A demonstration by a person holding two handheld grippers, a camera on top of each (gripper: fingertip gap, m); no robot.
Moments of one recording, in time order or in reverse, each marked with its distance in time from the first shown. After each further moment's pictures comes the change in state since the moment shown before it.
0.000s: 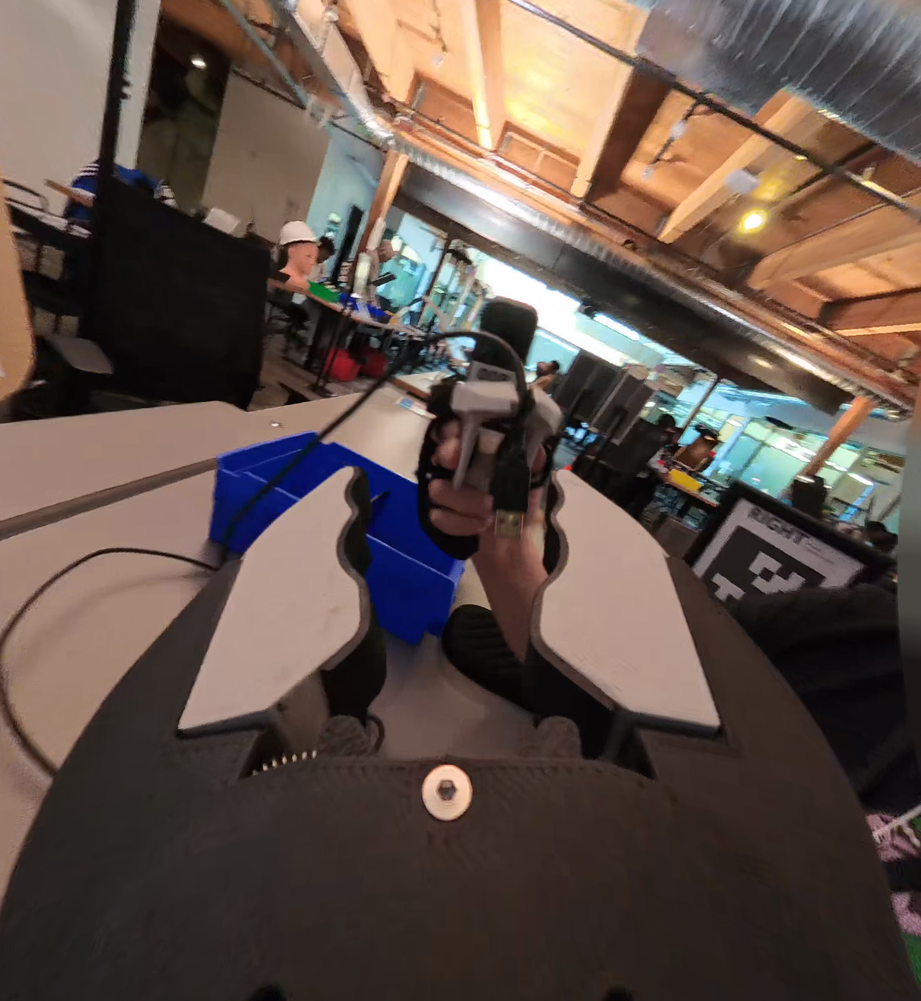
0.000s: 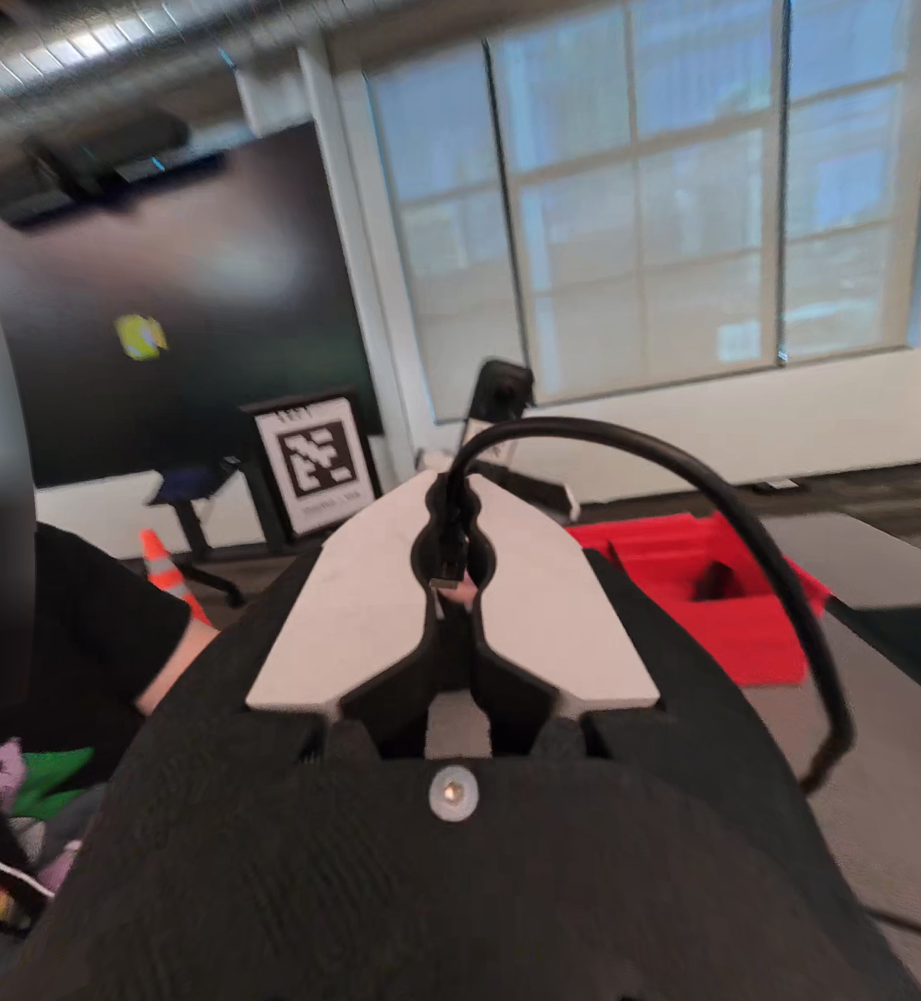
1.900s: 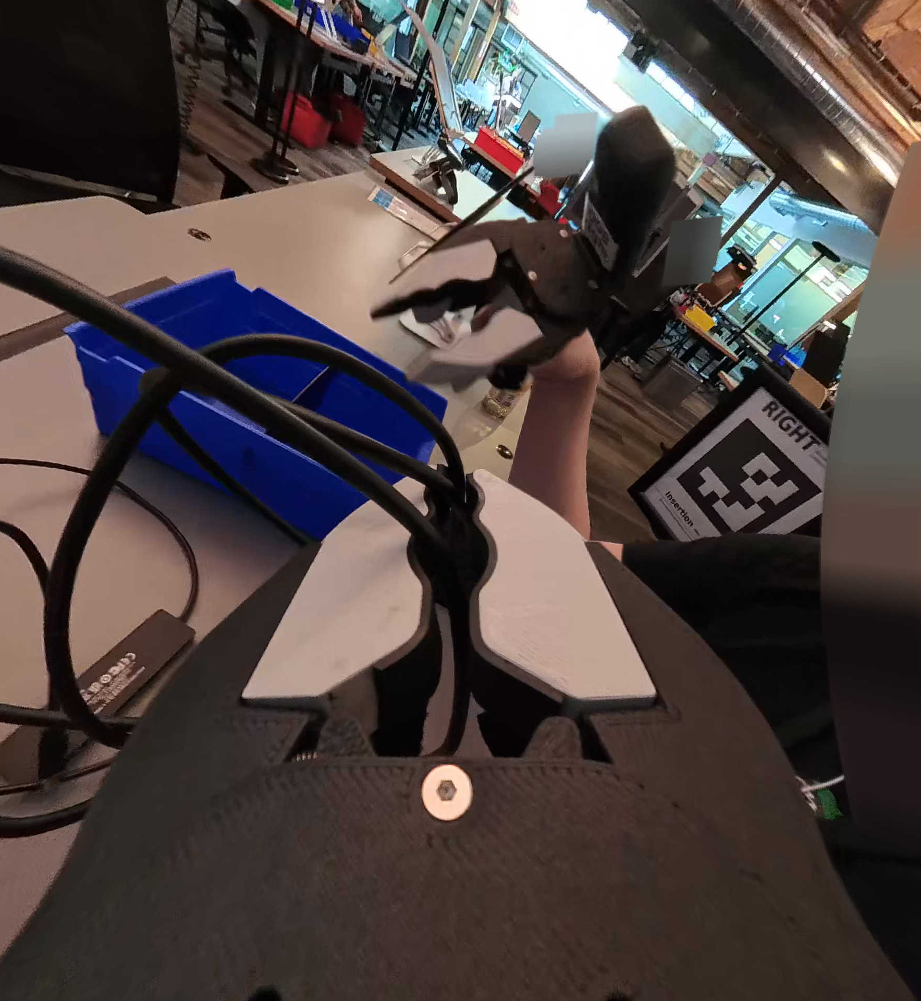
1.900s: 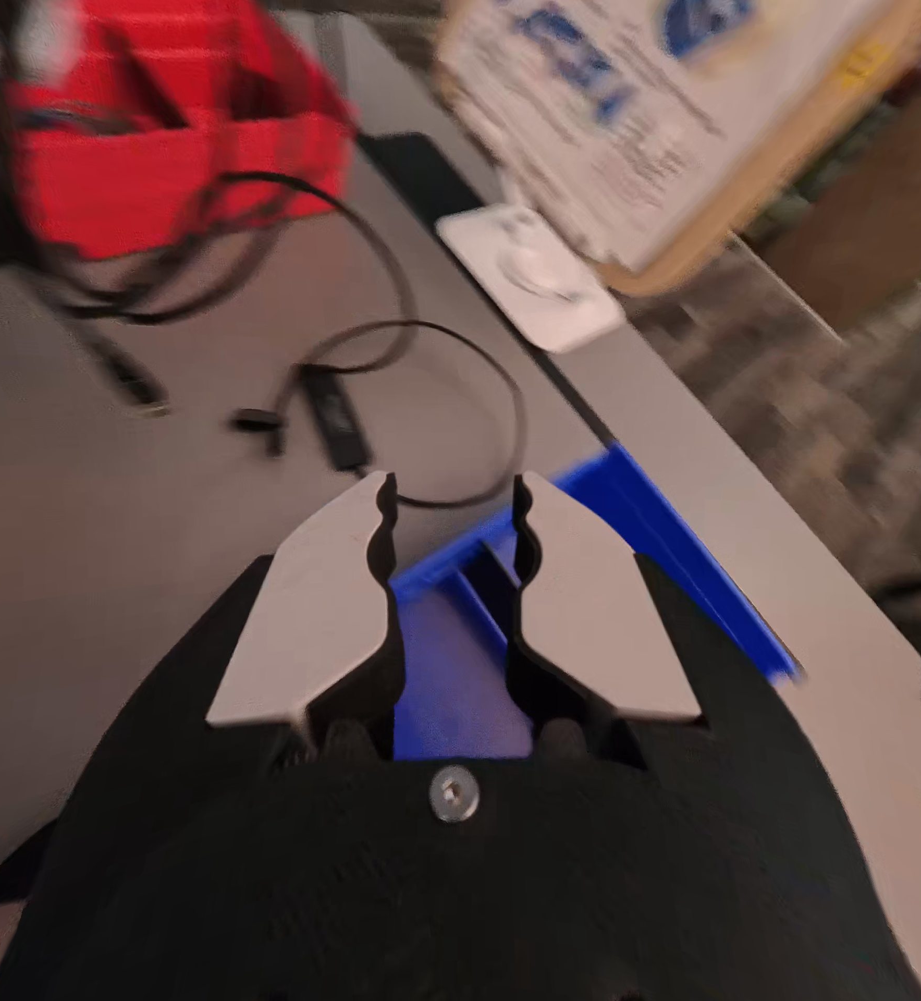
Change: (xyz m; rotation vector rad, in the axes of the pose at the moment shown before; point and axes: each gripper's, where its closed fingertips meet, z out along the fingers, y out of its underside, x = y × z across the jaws) left arm 0.029 0.039 0.086 -0.414 -0.021 -0.067; right arm 0.028 0.013 -0.196 -0.862 0.872 -0.319
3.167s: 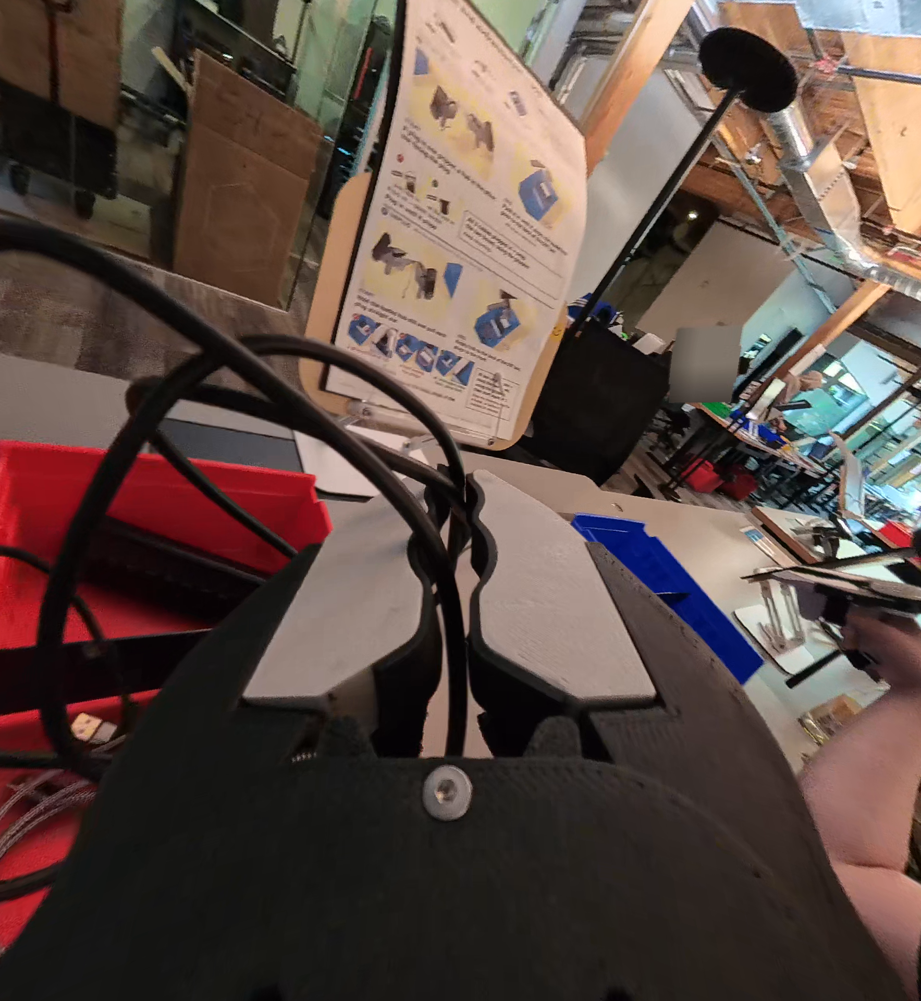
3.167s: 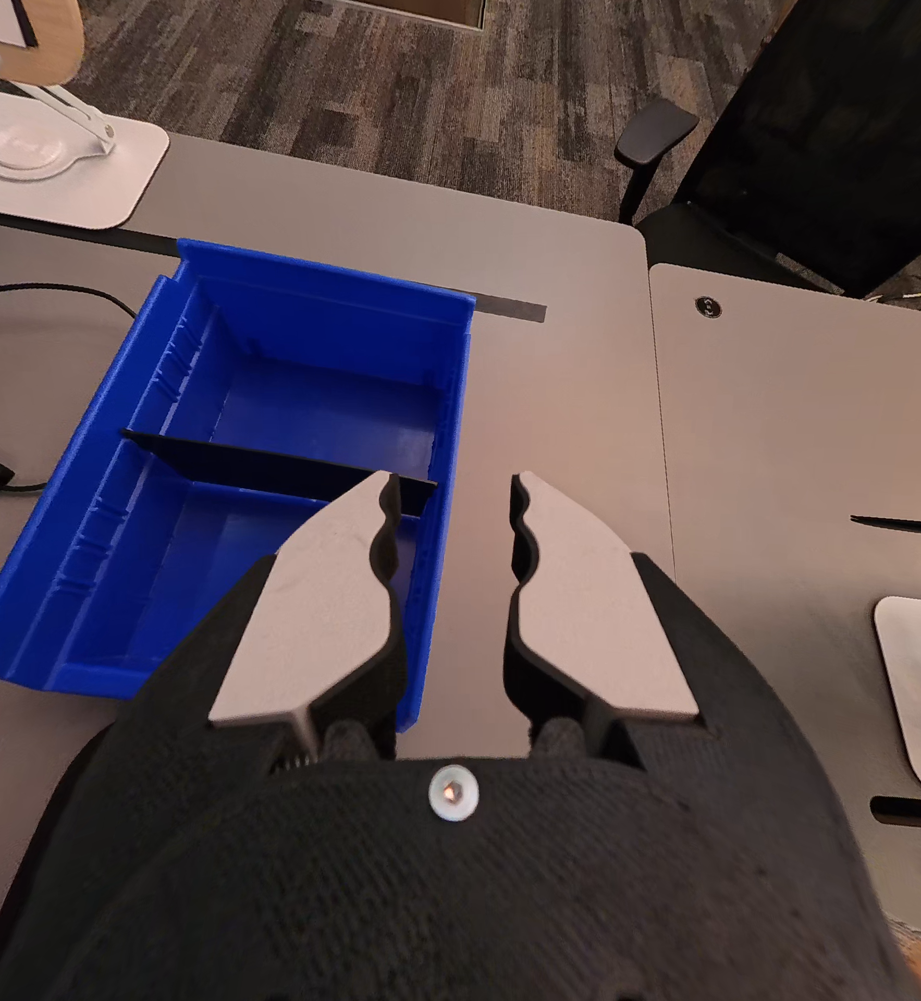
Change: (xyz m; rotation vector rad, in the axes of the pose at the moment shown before) left arm -0.075 -0.014 -0.307 0.605 -0.817 -0.105; right arm 0.126 0.148 -0.106 -0.199 0.599 0.581
